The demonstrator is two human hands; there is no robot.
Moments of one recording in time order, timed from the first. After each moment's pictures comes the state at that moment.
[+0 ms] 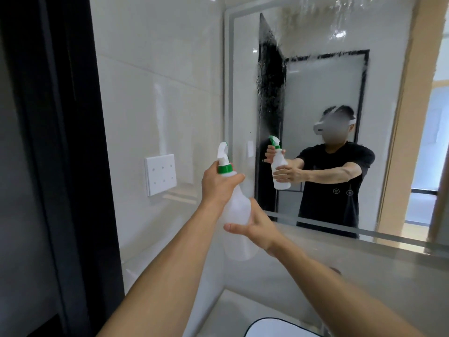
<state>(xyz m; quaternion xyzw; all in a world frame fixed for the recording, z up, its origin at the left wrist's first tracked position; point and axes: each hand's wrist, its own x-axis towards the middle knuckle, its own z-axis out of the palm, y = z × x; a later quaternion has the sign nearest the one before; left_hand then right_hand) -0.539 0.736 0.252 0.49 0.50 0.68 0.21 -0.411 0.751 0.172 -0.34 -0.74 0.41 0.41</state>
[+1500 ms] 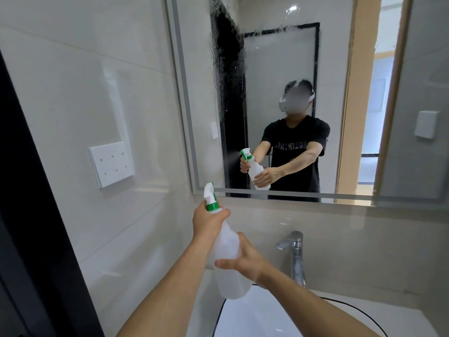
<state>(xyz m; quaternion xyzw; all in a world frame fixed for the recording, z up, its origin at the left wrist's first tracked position) -0.484 0.740 0.121 0.46 0.57 0.60 0.33 -0.355 0.712 0.052 -0.43 -0.66 0.49 0.37</state>
